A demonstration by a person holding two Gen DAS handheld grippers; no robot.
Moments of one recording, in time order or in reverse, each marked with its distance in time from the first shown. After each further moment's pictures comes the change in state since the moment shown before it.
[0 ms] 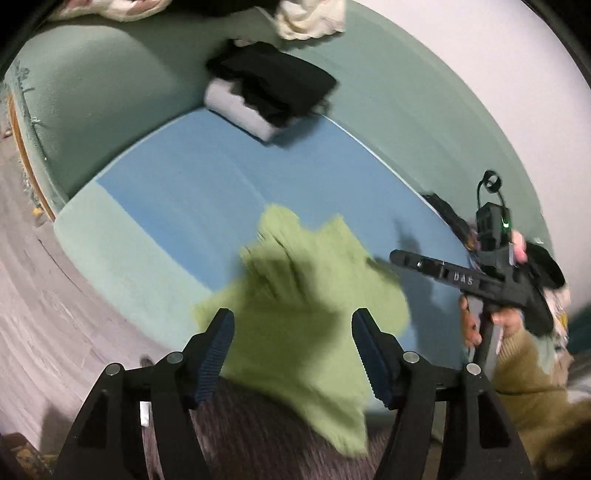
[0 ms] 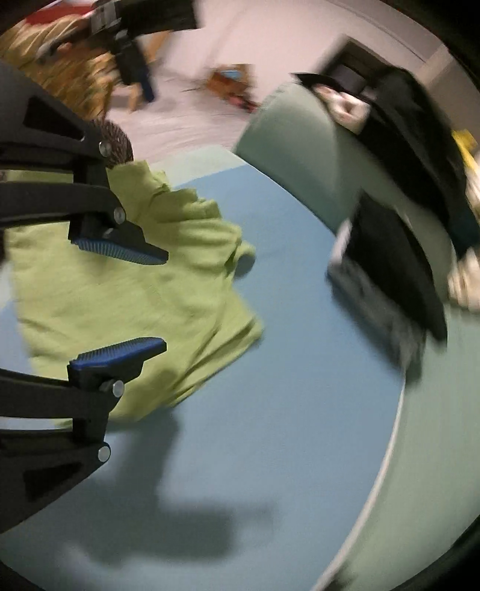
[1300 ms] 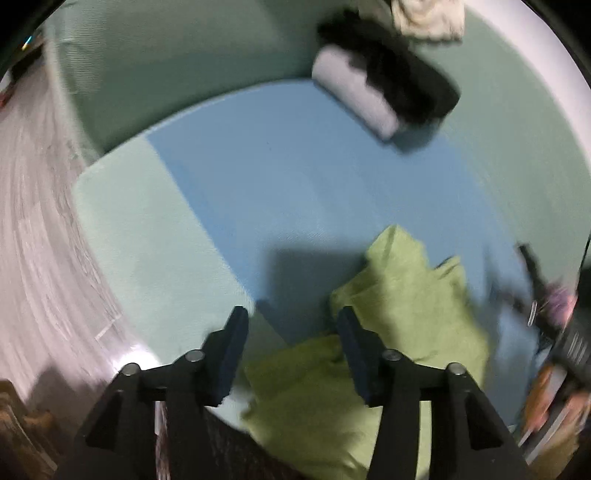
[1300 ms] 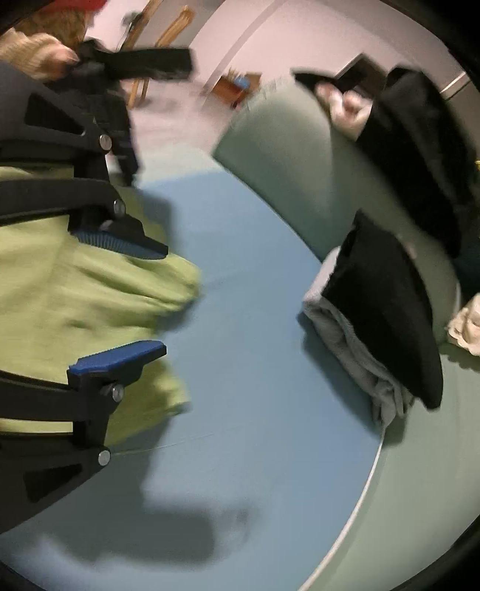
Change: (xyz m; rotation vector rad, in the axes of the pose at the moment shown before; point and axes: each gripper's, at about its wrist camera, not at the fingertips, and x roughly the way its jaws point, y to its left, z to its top) left arm 0.023 0.060 -0.010 -0.264 -0.040 0.179; right arm 0.013 -0.003 -0.007 0.018 -0.050 0.080
